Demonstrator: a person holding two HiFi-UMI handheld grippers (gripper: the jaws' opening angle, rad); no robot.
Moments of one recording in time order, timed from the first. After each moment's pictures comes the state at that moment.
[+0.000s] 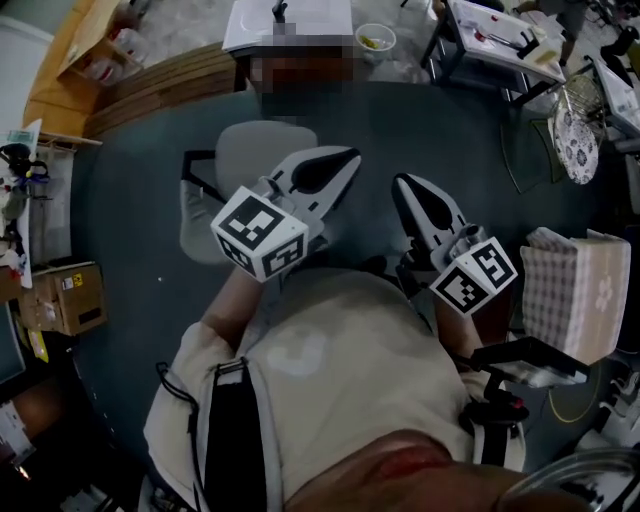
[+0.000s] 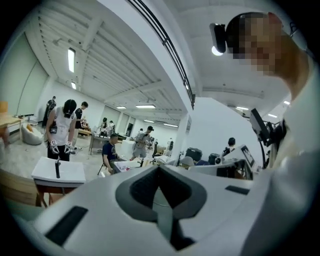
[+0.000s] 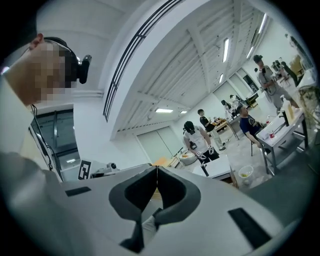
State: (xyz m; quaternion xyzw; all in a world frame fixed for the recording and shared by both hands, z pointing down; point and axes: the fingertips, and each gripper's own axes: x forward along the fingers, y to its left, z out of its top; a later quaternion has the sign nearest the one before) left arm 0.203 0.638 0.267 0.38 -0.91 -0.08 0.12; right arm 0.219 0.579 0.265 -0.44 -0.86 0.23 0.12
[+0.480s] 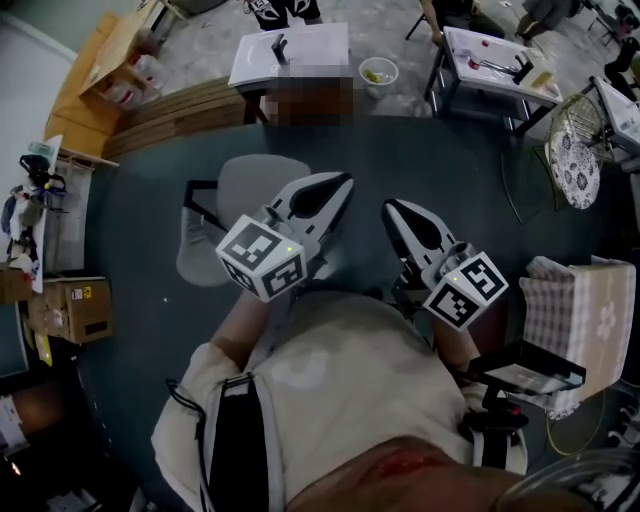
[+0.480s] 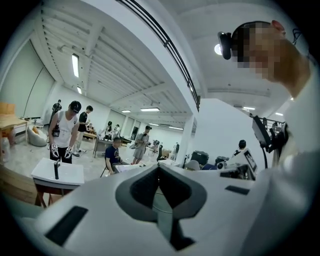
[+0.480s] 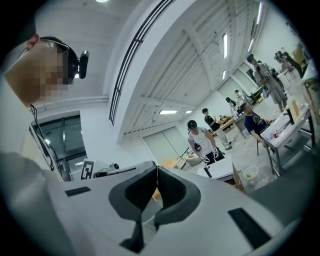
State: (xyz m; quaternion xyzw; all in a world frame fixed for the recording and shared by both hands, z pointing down) left arm 0.187 0.580 0.258 0.34 -0.93 -0.10 0.10; right arm 0.207 0.521 0.260 -0.48 -0.83 0.25 0.12
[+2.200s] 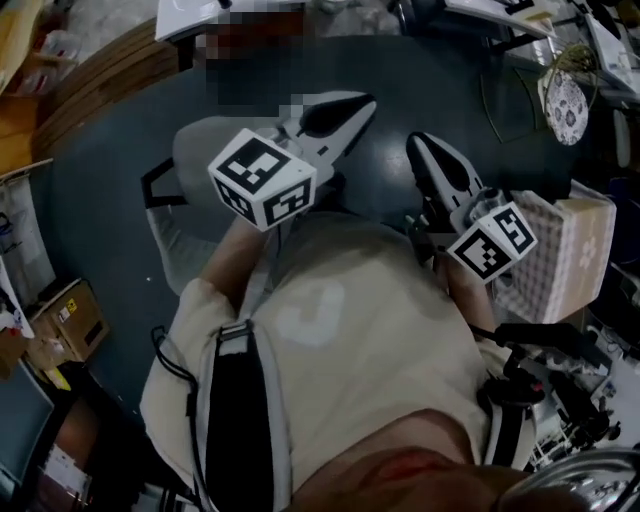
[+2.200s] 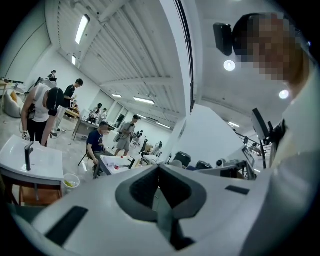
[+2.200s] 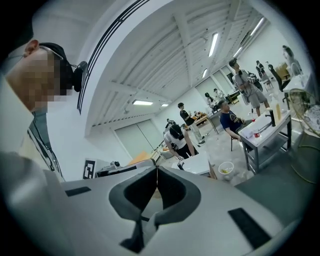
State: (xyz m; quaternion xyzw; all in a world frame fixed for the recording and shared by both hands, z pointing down) left arm -0.005 0.639 0.305 0.45 -0.86 -0.16 0.14; right arm 0.028 0.584 0.296 -0.36 -0.88 0.22 0.20
